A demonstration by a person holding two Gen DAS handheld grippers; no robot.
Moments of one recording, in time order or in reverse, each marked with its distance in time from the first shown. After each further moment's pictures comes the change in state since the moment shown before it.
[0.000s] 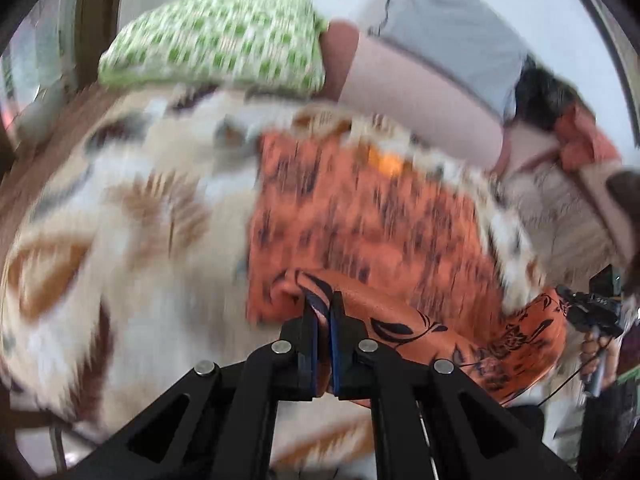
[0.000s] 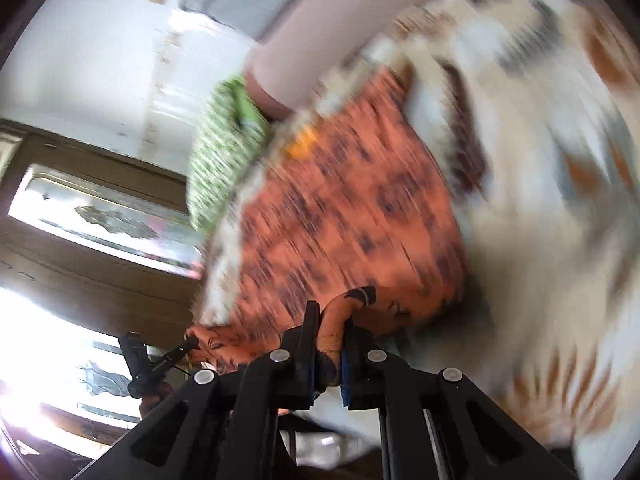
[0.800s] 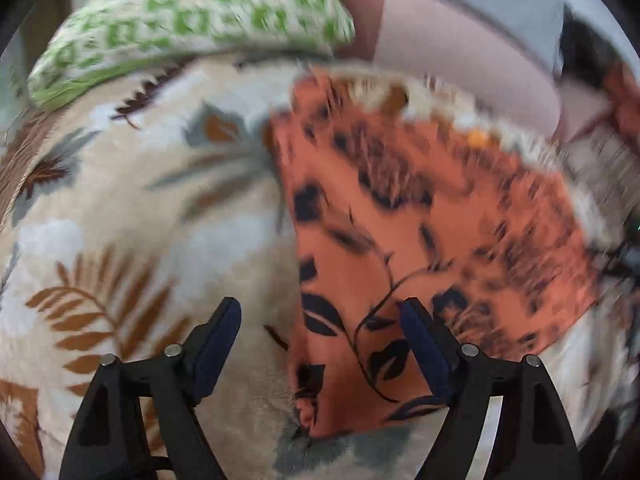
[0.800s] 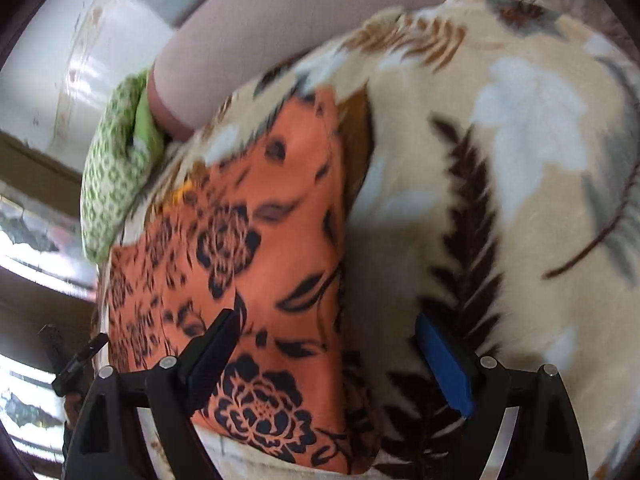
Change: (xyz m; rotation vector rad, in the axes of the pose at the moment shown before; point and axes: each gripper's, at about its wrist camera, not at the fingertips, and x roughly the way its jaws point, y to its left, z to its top) left arm 0.198 0.038 0.045 0.135 0.173 0.148; right arm 0.154 -0.063 0.112 -0.086 0.101 -0.379
